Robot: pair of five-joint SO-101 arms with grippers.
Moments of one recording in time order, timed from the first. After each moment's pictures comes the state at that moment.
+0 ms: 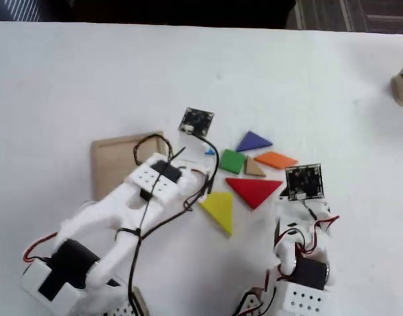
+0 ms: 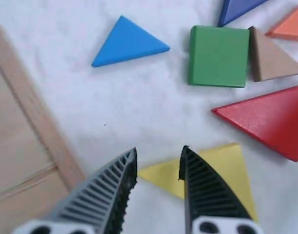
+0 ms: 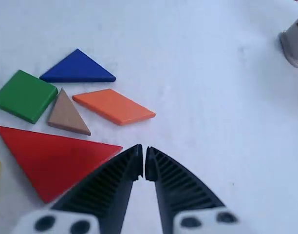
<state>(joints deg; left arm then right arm) 27.4 -6.2 43.5 39.3 18.6 9.7 -102.3 91.7 52.1 23.3</state>
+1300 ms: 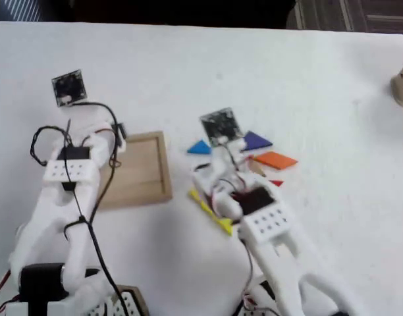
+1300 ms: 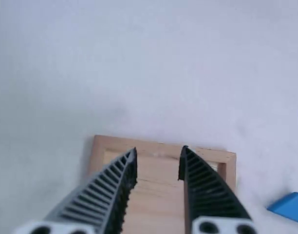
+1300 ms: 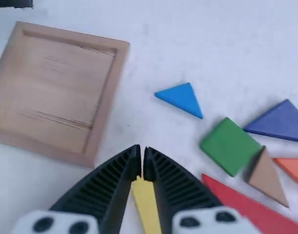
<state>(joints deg) -9.3 -16.4 46.2 29.9 18.8 -31.8 -33.7 54.6 38.2 -2.9</state>
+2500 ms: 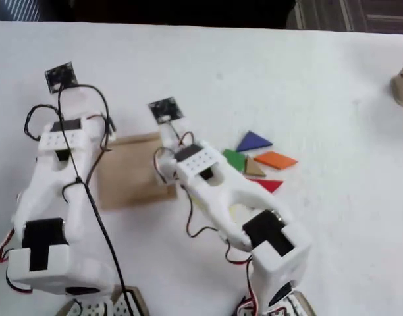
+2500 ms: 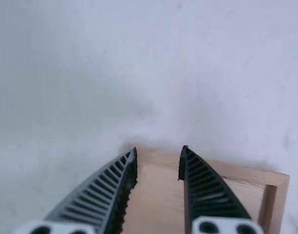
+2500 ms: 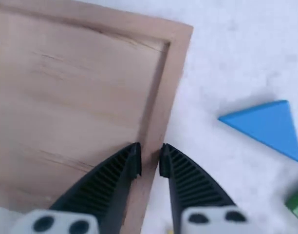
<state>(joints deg) -13.1 2.8 27.8 40.6 18.8 -36.4 14.9 21.1 41.3 -9.4</state>
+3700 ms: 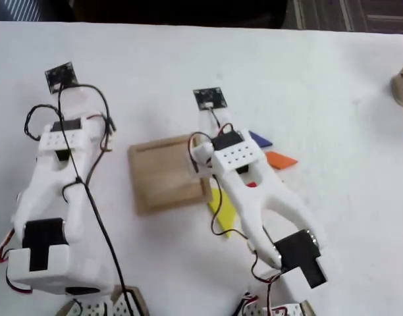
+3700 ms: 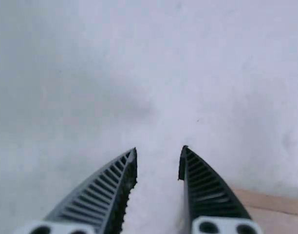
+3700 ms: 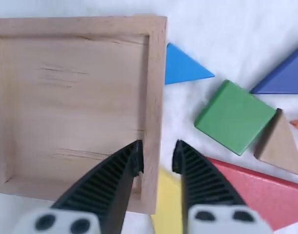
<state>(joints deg) -13.1 2.8 27.8 40.6 18.8 -27.3 0.0 27.8 54.1 -8.9</state>
